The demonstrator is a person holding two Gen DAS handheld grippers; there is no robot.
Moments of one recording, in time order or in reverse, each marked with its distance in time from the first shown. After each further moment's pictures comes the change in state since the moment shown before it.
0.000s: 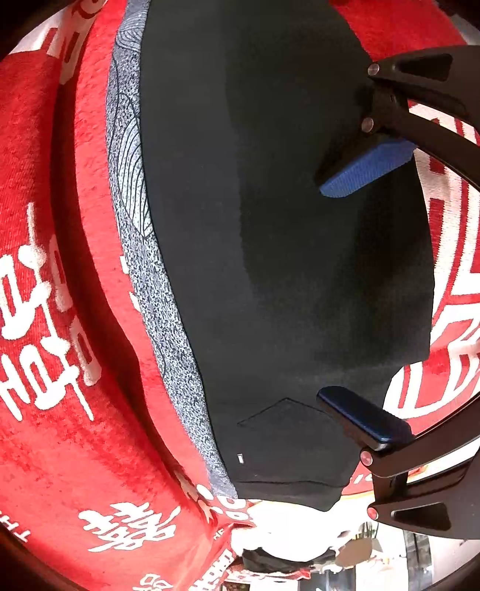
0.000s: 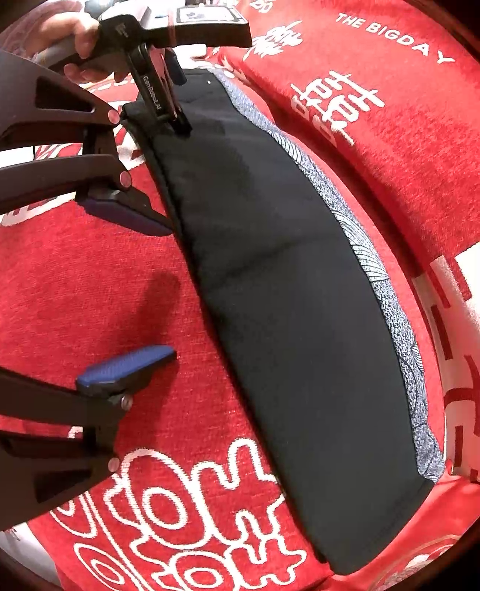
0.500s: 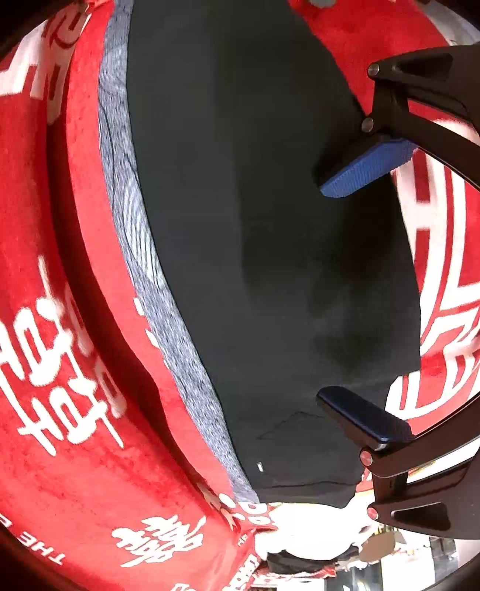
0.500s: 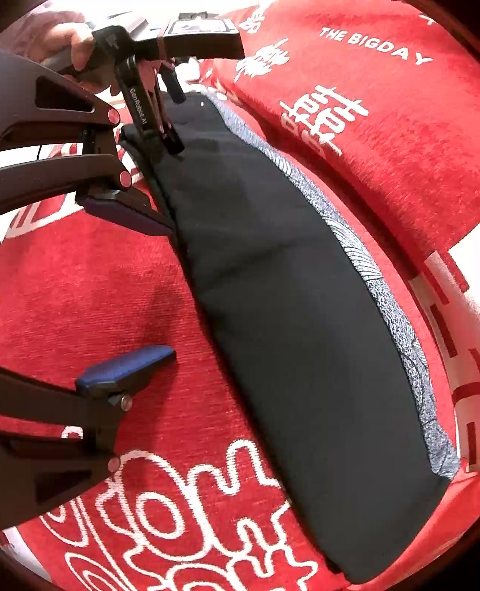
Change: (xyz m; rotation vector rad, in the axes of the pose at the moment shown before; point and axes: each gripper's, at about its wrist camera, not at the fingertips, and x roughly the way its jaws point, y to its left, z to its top) left arm -0.024 -0.028 0.003 0.085 -0.006 -0.037; right arm -0.006 -0.019 0.007 0.050 0.012 0.132
